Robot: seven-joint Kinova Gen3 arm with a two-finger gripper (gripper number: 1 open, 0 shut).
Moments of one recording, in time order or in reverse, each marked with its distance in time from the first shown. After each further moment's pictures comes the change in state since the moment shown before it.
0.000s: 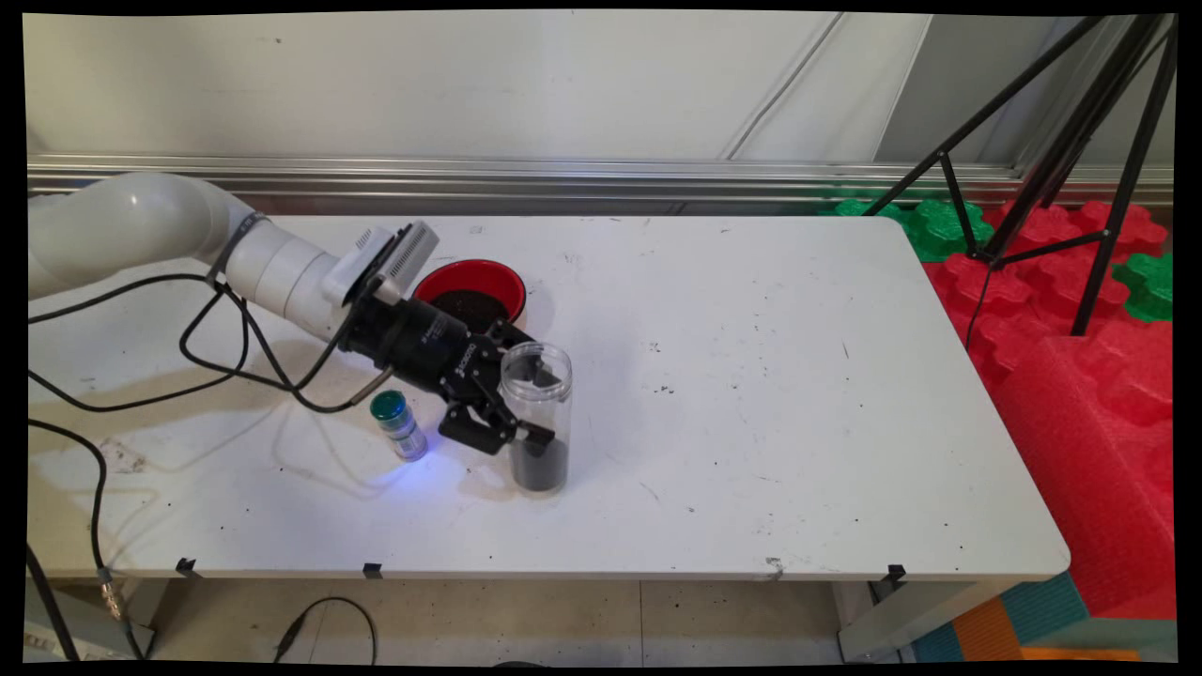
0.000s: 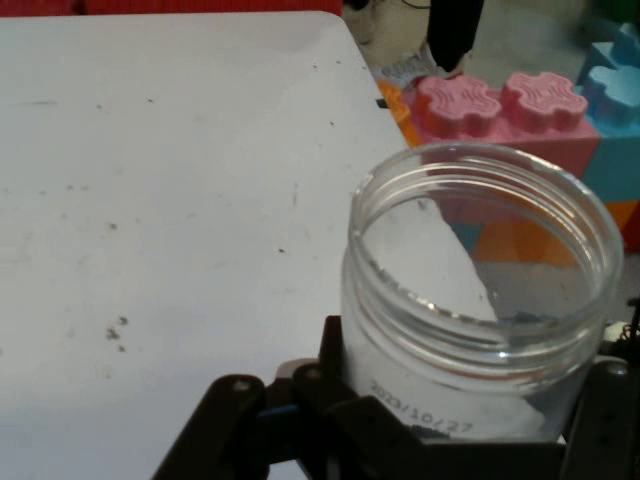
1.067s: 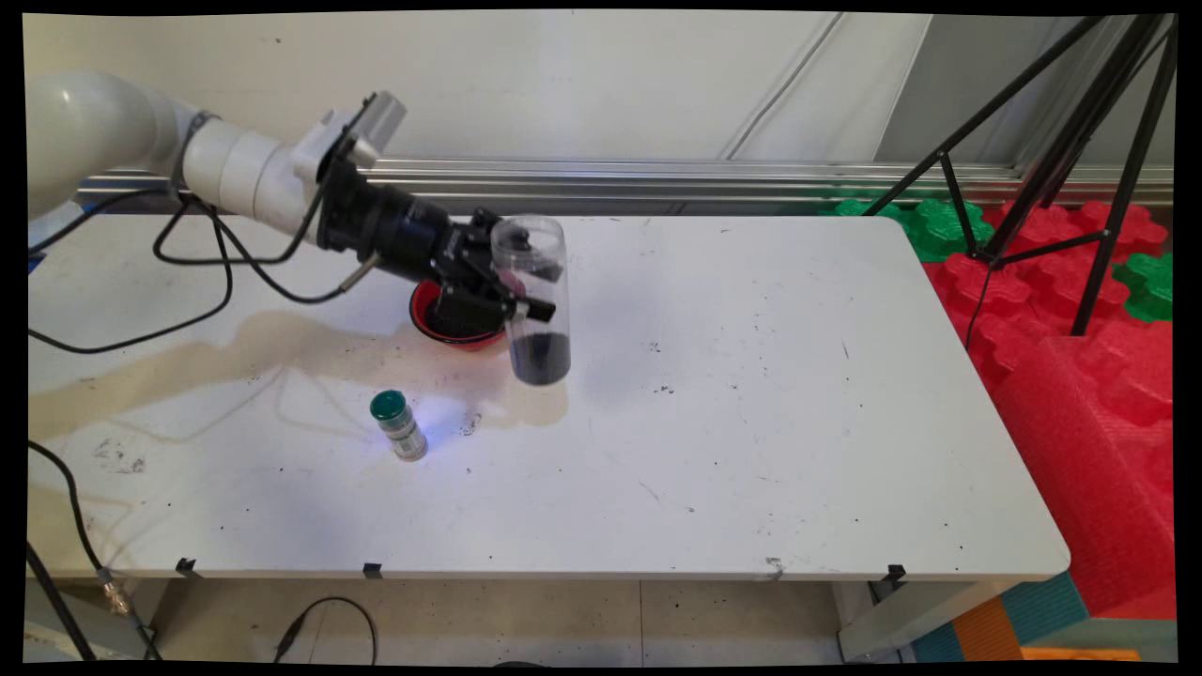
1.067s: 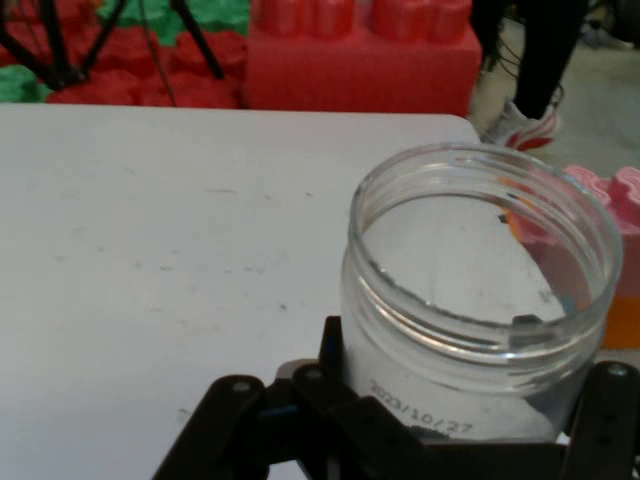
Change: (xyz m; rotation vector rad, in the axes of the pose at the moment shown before) arm 0.059 -0.035 -0.060 0.145 0.064 -0.054
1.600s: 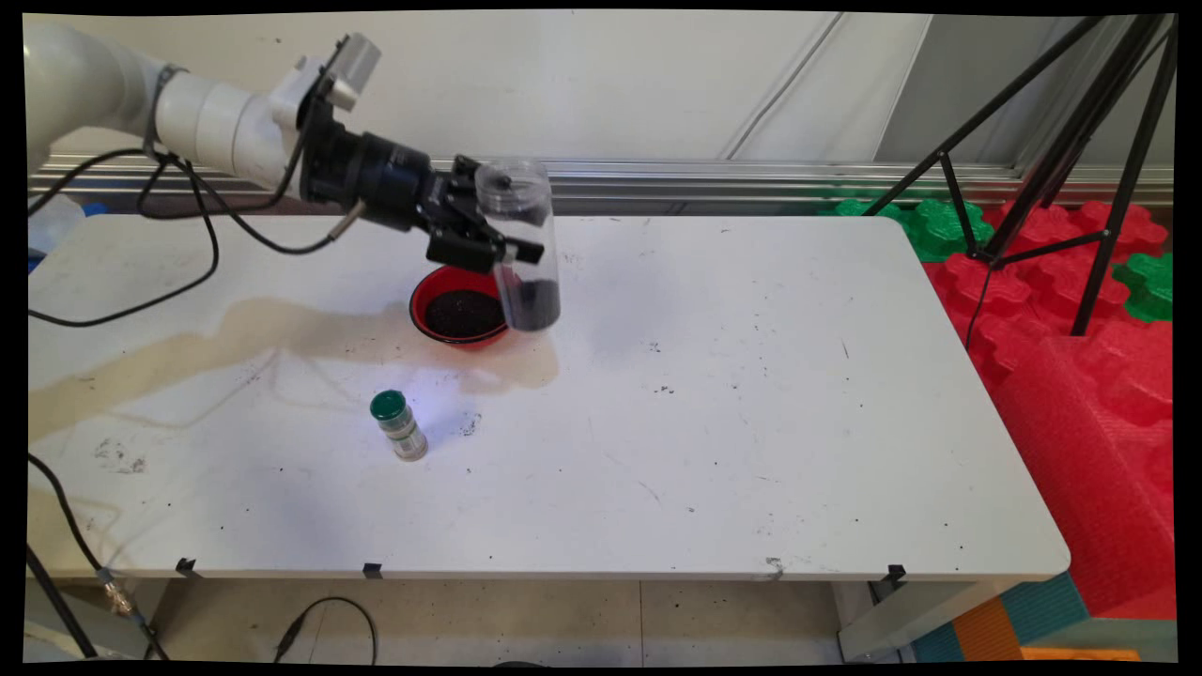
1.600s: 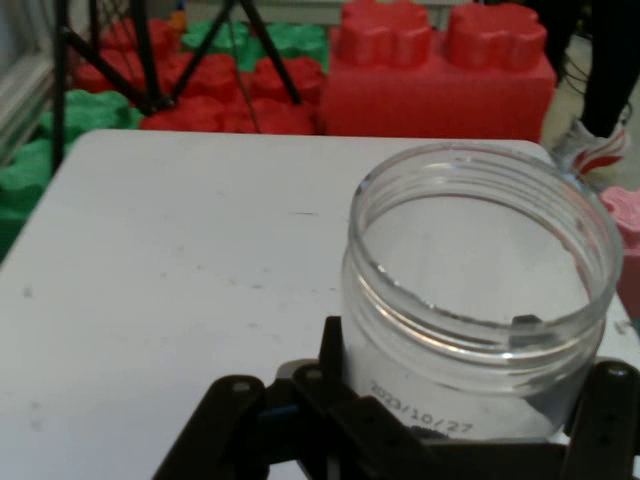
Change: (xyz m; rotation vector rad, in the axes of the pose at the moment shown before) arm 0.020 -0.020 -0.029 0.088 0.017 0.006
